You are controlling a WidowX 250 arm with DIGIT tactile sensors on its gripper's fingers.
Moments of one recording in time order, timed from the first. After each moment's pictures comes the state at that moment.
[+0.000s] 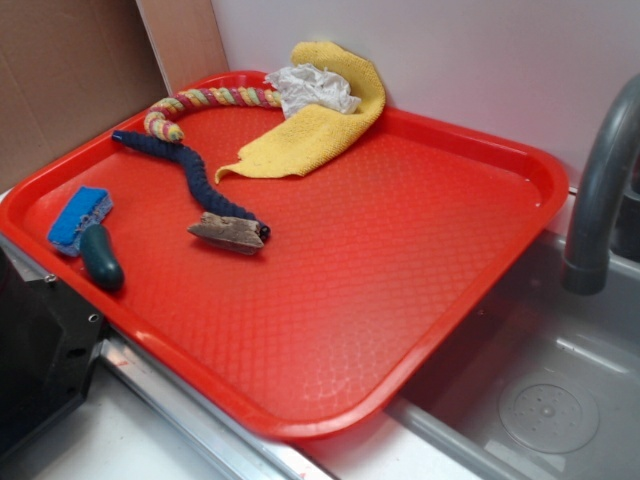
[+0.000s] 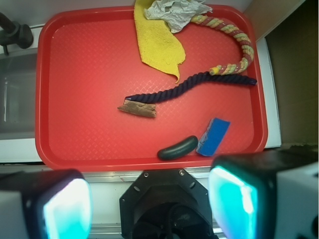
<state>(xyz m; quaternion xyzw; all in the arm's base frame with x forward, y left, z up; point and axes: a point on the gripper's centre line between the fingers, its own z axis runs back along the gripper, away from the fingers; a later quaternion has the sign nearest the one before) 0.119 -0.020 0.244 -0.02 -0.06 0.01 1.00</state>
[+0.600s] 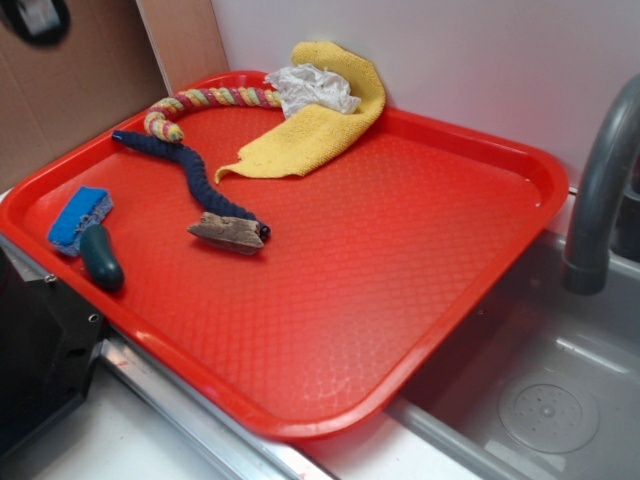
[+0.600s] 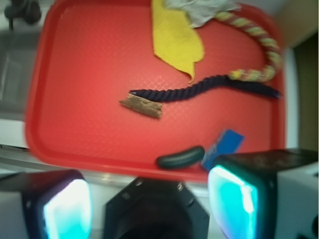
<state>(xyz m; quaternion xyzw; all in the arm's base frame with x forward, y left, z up) 0.126 0.005 0.186 -0.02 -0.06 -0.05 1.00</state>
